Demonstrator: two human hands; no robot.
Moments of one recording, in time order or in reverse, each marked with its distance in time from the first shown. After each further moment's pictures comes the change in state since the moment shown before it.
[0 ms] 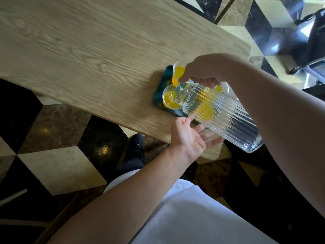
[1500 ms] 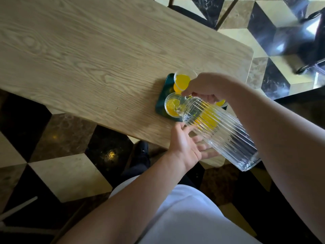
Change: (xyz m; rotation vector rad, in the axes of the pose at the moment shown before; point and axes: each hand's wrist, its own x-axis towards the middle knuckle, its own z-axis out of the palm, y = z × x) left_hand -0.004 0.012 0.001 0.115 0.146 -0.055; right_hand 0.017 0.015 0.012 0.208 0.003 0.001
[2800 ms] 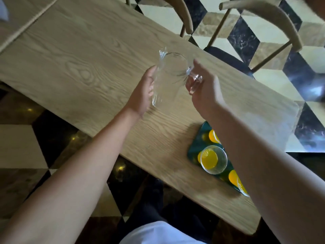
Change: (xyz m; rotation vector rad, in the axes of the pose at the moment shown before) left_hand -0.050 0.318 -0.014 0.946 0.211 1.081; right_hand 0.057 -0.167 0.006 1.164 0.053 -0.812
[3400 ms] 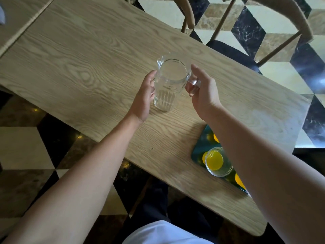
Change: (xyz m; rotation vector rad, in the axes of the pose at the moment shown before) left_hand 0.017 -0.037 -0.006 -0.005 -0.046 -0.002; right_hand 0.014 0.018 0.000 -0.146 0.102 0.035
